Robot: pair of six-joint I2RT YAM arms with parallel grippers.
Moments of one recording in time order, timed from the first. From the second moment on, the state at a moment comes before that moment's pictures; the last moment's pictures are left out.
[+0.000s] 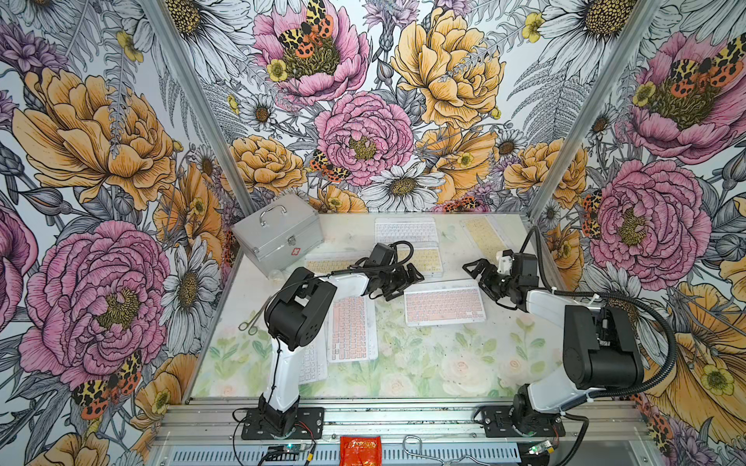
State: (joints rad) left arm -0.60 2.05 1.28 -0.07 0.47 -1.00; right arm -0.08 1.57 0.72 0.15 -0.59 0.73
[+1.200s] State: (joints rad) left arm -0.59 2.05 1.23 0.03 0.48 -1.00; right arm -0.08 1.48 0.72 -0.01 -0.64 0.69
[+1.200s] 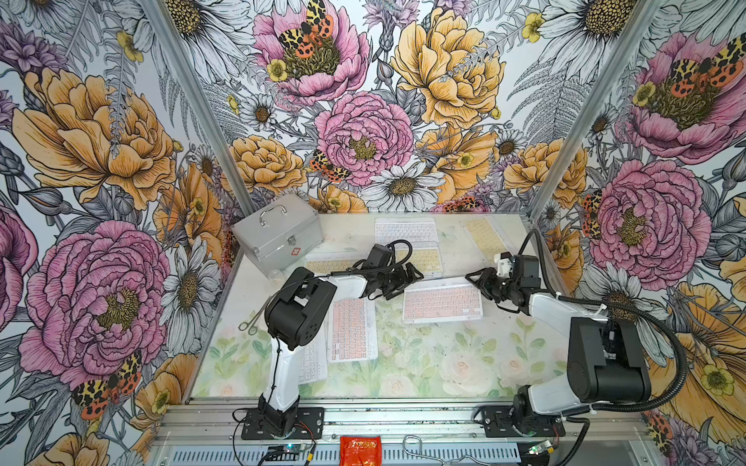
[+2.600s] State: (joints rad) left arm -0.32 2.13 1.65 -0.42 0.35 -0.82; right arm 0.04 2.12 1.51 0.14 -0.78 0.90
